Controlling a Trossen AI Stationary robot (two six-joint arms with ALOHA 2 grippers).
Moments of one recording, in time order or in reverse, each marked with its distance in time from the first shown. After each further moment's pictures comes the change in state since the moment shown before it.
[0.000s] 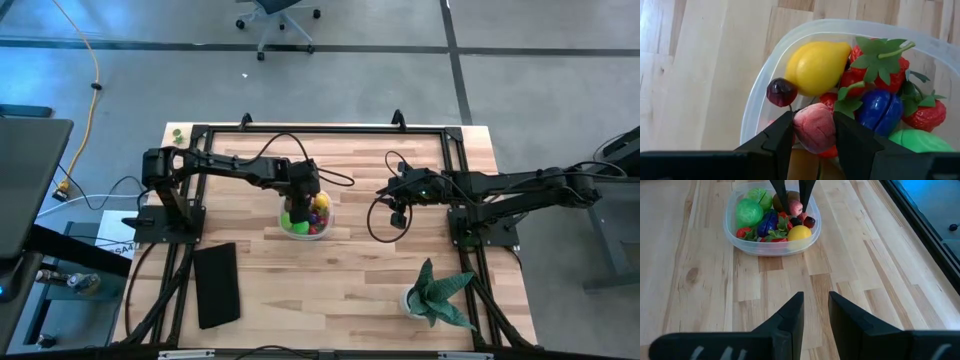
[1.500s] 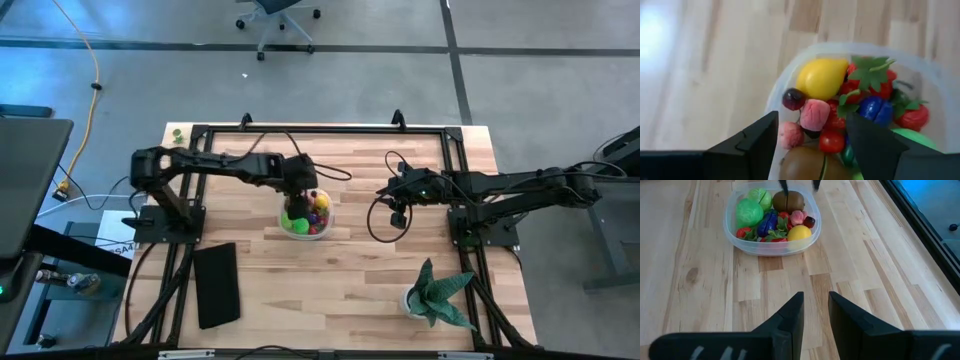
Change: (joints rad) left arm -0.001 -0.079 0.000 -0.010 -0.029 0.024; right arm 0.000 0.000 0.000 0.000 0.000 0.000
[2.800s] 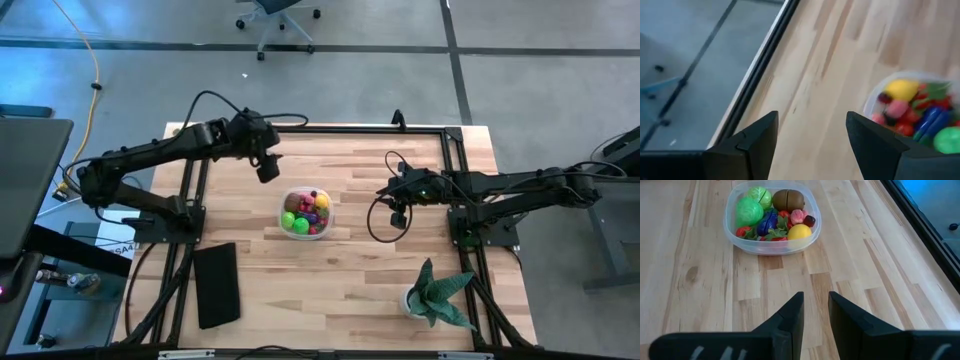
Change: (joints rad) left arm 0.217 -0.428 0.000 -0.192 -0.130 0.088; right arm 0.000 0.000 0.000 -0.003 0.000 0.000
